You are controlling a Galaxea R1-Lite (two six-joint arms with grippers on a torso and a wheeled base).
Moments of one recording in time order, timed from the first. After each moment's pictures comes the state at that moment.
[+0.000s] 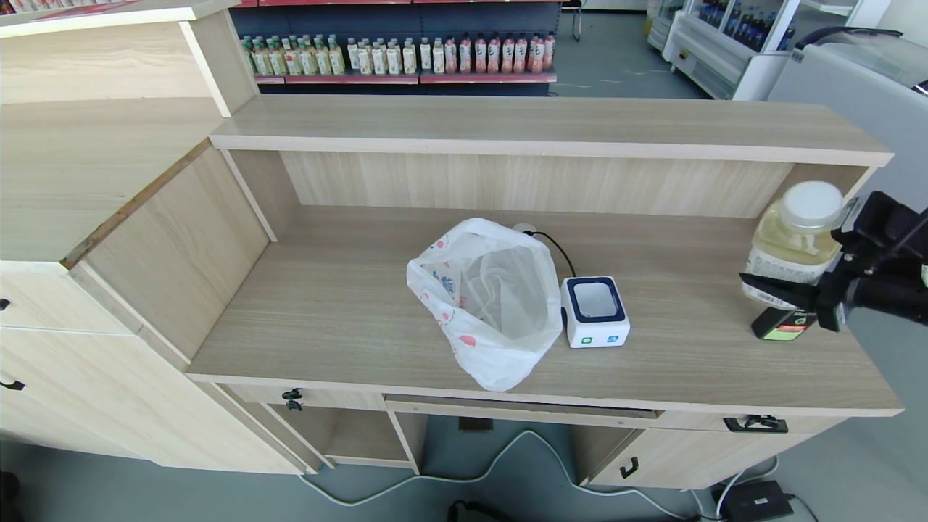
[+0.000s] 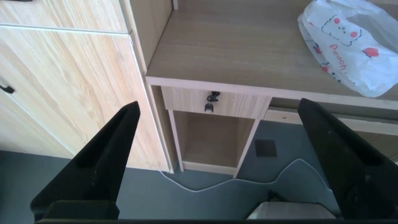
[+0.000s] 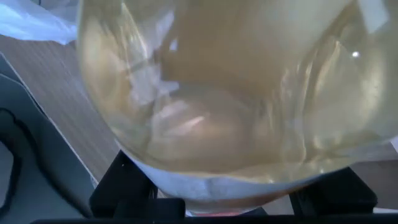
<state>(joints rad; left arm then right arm) 0.00 0.00 0.00 -0.05 0.04 -0.01 -0.20 1.51 -0.77 -0.53 0.65 -0.95</state>
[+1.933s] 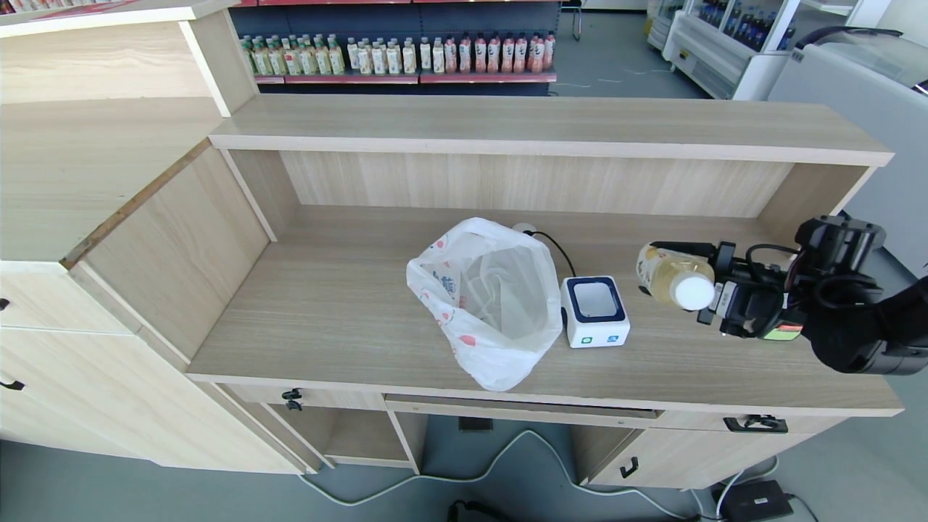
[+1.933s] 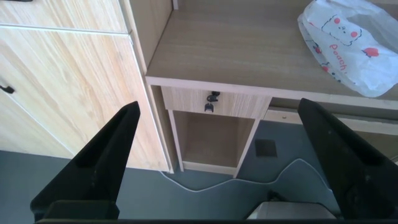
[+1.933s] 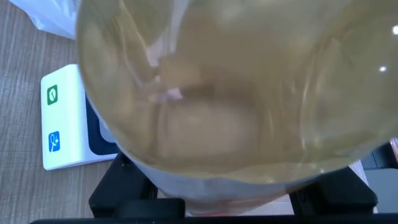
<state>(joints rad) 0.00 0.00 0.00 -0.05 0.04 -0.01 -0.09 2.05 -0.96 -1.04 1.04 -1.40</state>
